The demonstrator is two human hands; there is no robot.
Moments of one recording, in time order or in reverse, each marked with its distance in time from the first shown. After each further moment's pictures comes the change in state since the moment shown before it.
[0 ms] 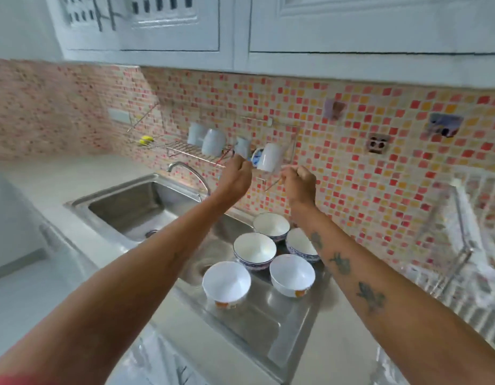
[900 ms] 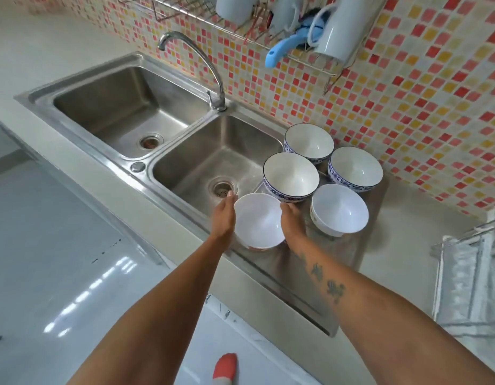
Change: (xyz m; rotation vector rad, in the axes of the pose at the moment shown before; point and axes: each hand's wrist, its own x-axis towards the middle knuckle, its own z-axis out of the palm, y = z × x) left_hand -0.062 -0.299 0.031 -0.293 0.004 -0.747; right_hand -0.055 0.284 0.108 -0.316 -0.177 0.638
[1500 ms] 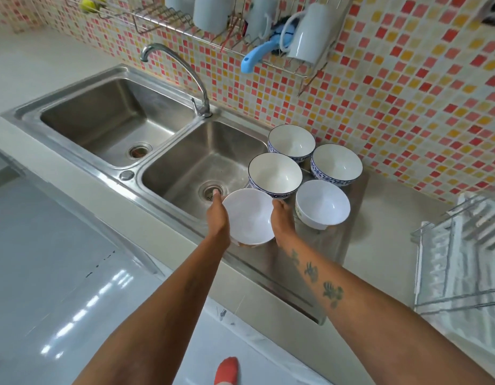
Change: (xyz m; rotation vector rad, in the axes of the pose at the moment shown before) left_hand -0.032 0.026 0.016 -0.292 0.051 -0.208; right_hand -0.028 -0.013 -0.012 0.225 0.038 -0.003
